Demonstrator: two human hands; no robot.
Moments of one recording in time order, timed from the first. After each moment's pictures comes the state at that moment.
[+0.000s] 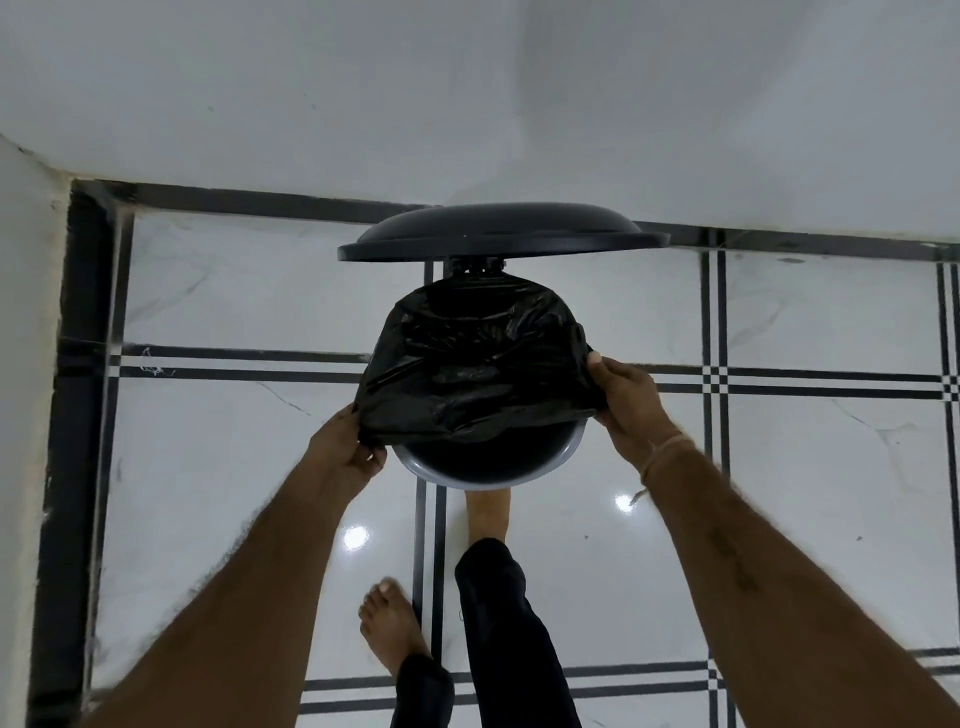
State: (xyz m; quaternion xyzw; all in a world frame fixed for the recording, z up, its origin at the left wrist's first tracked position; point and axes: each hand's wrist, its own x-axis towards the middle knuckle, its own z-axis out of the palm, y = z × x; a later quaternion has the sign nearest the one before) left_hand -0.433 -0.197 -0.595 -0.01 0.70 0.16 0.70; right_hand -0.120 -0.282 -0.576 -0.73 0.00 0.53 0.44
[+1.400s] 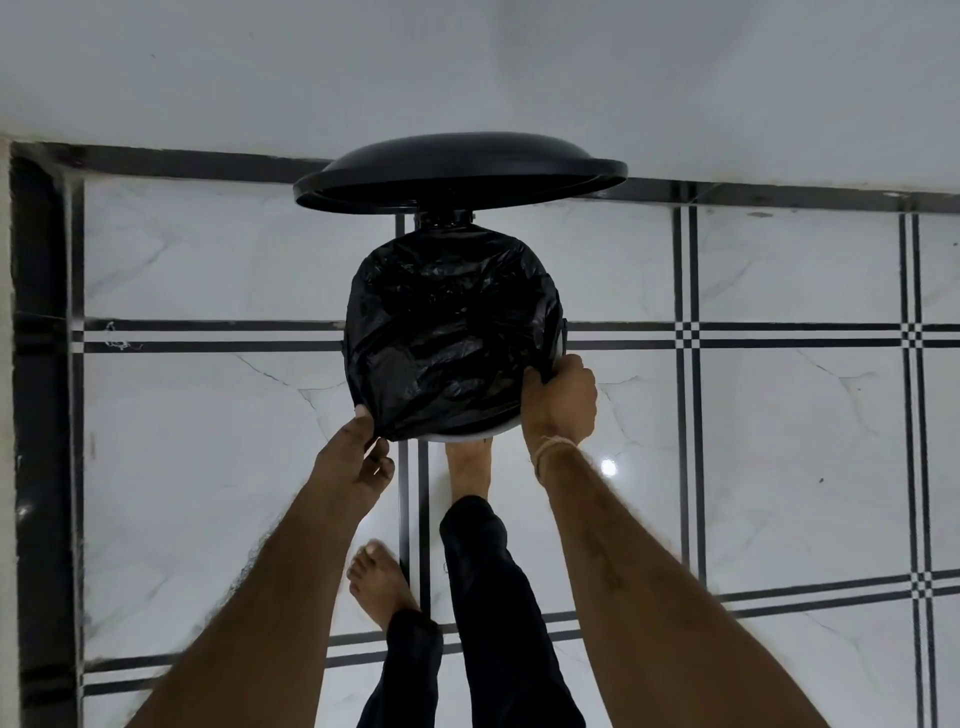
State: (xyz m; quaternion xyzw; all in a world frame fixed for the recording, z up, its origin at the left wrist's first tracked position) left_hand -0.420 -0.273 -0.571 -0.06 0.69 0.20 0.70; right_hand -0.203 -0.313 -0.574 -0.95 -0.12 0.27 0.14
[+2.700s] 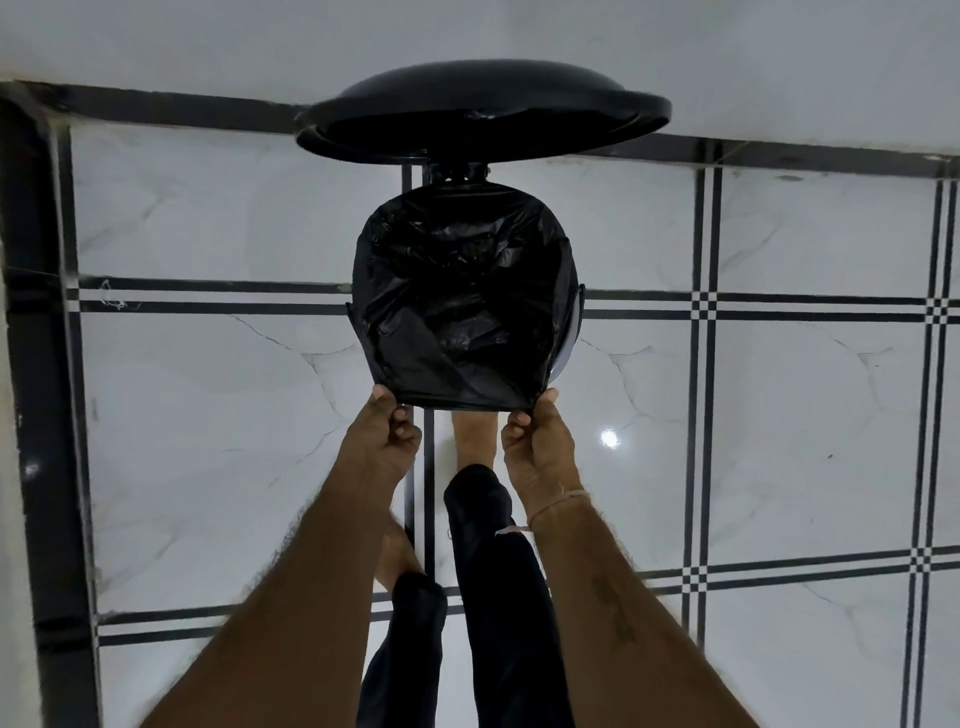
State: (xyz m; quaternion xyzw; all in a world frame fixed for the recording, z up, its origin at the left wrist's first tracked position) left_hand -0.403 -0.288 -0.597 -0.15 0.63 0.25 0.72; right_hand -0.252 -0.366 -0.580 -0.55 0.37 0.46 0.59
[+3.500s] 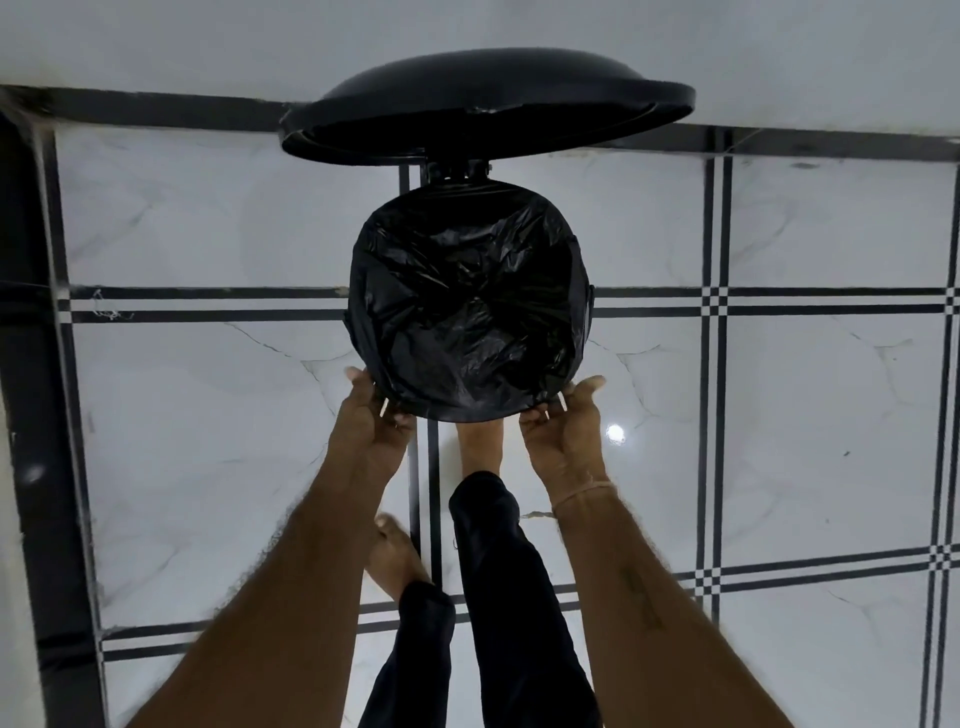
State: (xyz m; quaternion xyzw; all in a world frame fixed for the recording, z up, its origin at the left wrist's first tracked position) left_hand -0.401 -0.263 -0.598 -0.09 0.64 0.26 0.72; right_hand -0.223 -0.357 -0.607 -0.55 0.34 0.46 0.61
